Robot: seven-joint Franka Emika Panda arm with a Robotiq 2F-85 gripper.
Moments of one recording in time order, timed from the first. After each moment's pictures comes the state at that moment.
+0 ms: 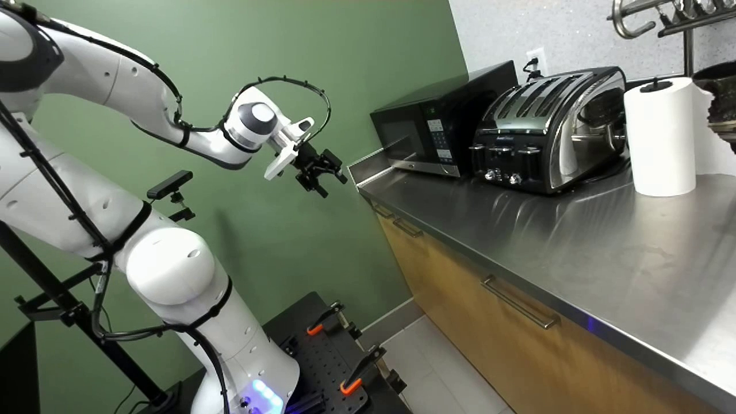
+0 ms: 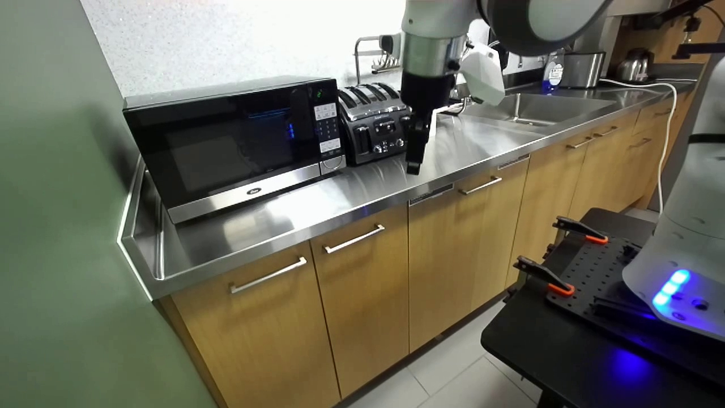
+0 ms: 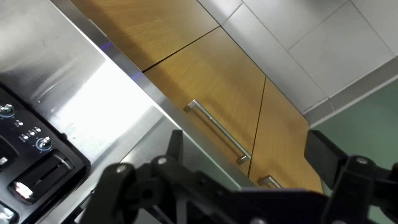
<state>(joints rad) 0.22 -0.36 0.42 -2.60 -0.25 2.41 0.20</state>
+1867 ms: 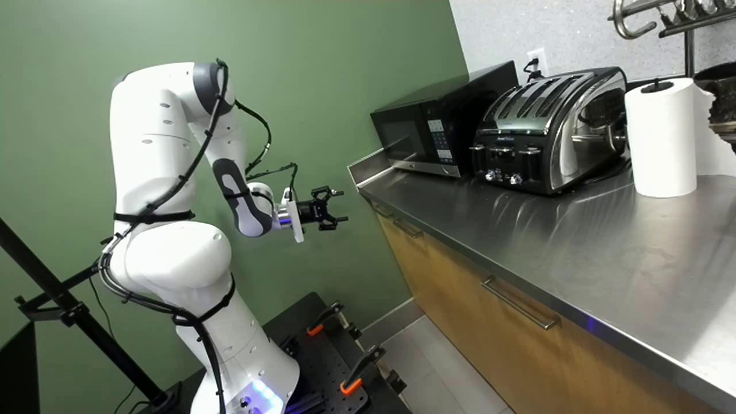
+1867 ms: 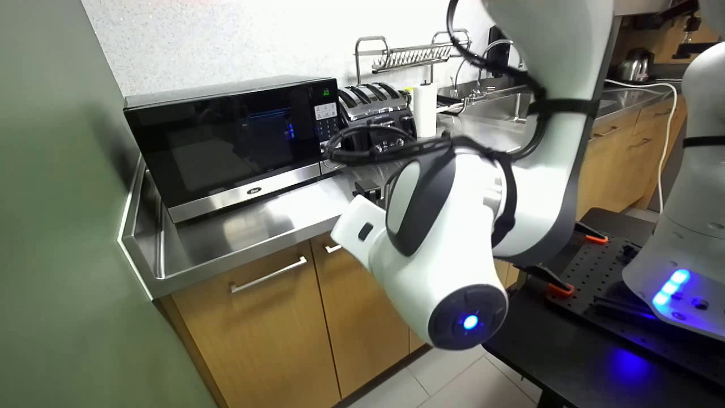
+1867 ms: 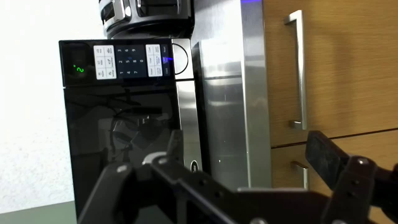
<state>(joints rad) 0.56 0.49 0.56 -2.28 -1.62 1.62 1.11</state>
